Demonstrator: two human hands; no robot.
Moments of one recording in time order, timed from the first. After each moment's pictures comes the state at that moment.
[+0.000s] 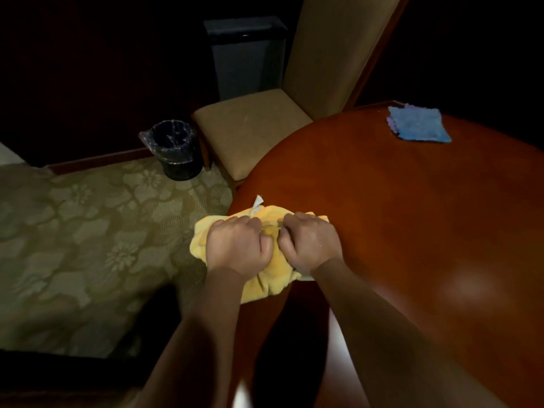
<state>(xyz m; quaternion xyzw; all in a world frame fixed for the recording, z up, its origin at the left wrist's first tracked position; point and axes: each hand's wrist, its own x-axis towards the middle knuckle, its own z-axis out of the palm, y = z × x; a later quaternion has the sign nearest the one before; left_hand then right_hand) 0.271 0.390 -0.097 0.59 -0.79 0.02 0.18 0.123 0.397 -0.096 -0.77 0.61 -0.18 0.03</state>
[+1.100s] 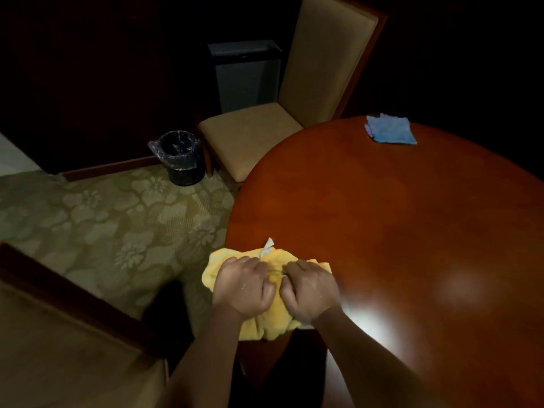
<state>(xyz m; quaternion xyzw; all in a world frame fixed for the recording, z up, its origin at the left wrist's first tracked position) 0.290 0.514 -0.084 0.53 -0.84 -0.04 0.10 0.134 0.540 -0.096 -0.76 0.62 -0.19 0.06</state>
